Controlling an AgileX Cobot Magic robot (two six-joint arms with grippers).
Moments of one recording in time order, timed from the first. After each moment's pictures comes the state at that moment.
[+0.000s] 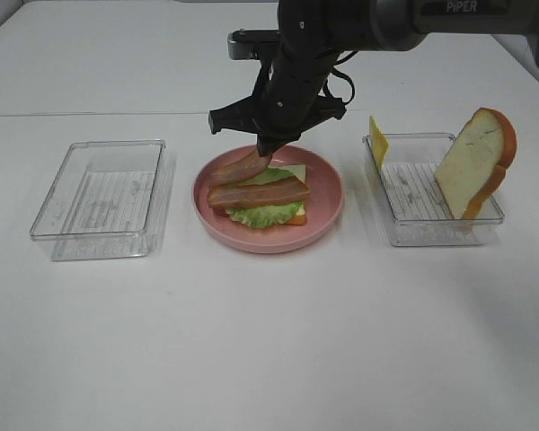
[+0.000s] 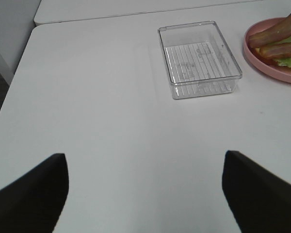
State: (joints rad) left arm 0.07 -0.01 -0.52 -0.08 1.08 0.10; right arm 0.56 2.28 -1.83 -0.11 0.68 0.28
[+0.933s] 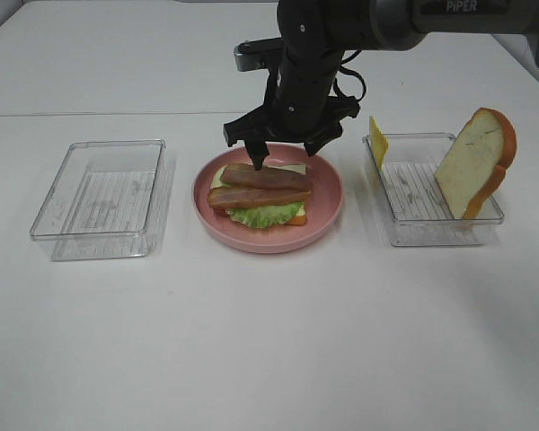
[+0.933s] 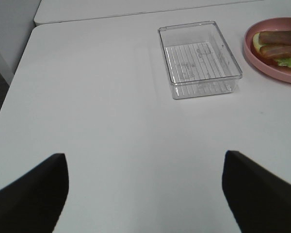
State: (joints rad) left arm 0.07 -0.01 -0.52 -0.08 1.08 0.10; right arm 0.56 2.28 -1.83 -0.19 0.78 0.29
